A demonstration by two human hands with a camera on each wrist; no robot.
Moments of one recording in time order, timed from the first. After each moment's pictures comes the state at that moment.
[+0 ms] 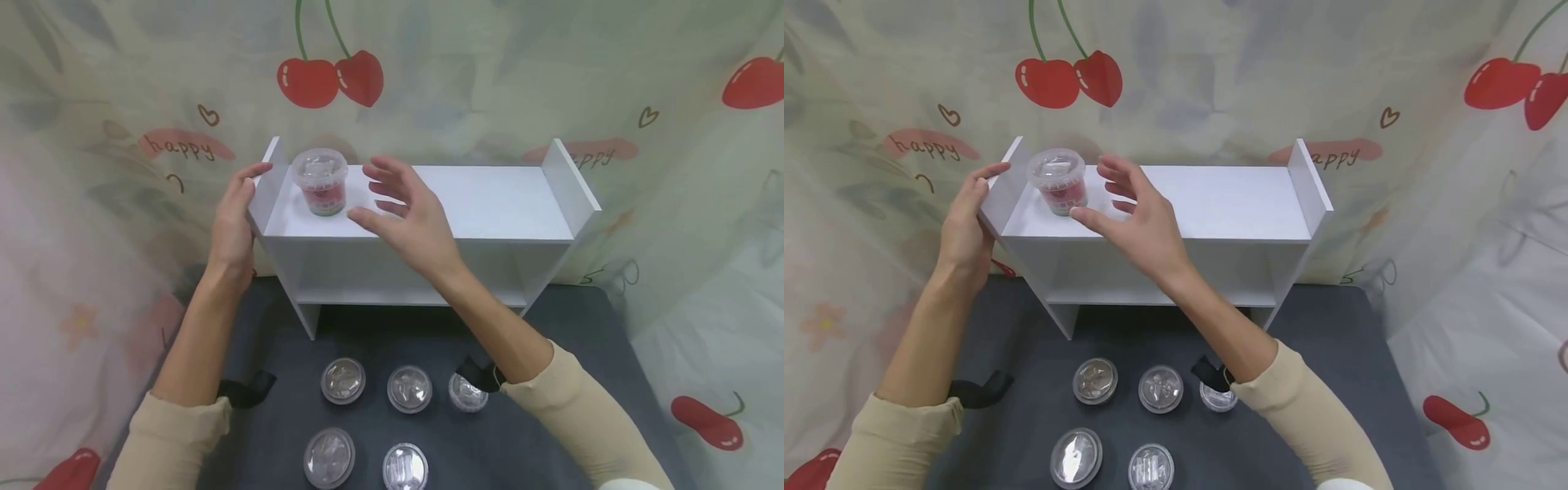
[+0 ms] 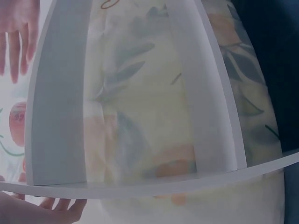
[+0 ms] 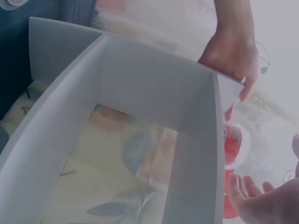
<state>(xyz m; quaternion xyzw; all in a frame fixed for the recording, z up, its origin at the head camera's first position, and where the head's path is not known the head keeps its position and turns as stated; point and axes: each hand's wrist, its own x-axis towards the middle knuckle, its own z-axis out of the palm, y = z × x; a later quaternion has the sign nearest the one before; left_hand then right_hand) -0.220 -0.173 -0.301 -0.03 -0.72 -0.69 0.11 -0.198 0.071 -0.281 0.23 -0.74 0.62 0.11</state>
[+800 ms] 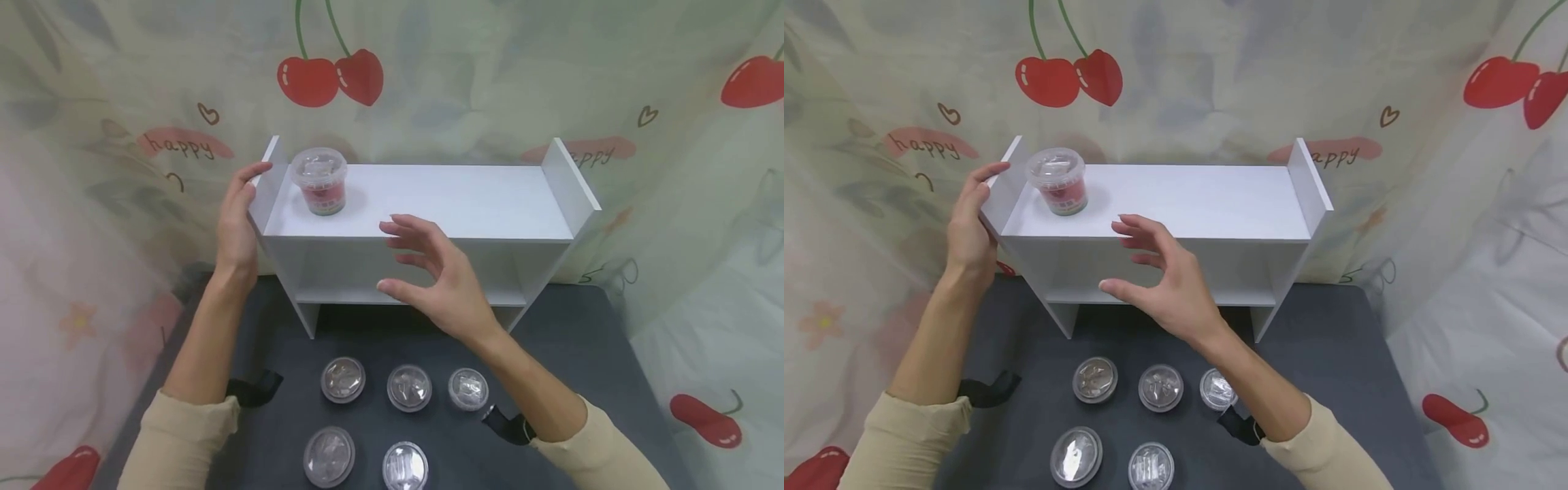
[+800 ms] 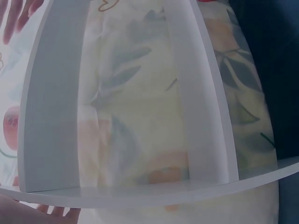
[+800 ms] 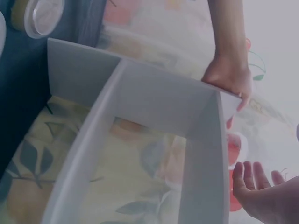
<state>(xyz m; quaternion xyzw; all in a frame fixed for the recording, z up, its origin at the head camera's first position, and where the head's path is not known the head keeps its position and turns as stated) -0.226 -0.169 -0.310 -0.08 -0.68 -0.71 0.17 -0.147 0.105 -0.316 0.32 -0.70 0.63 0.10</state>
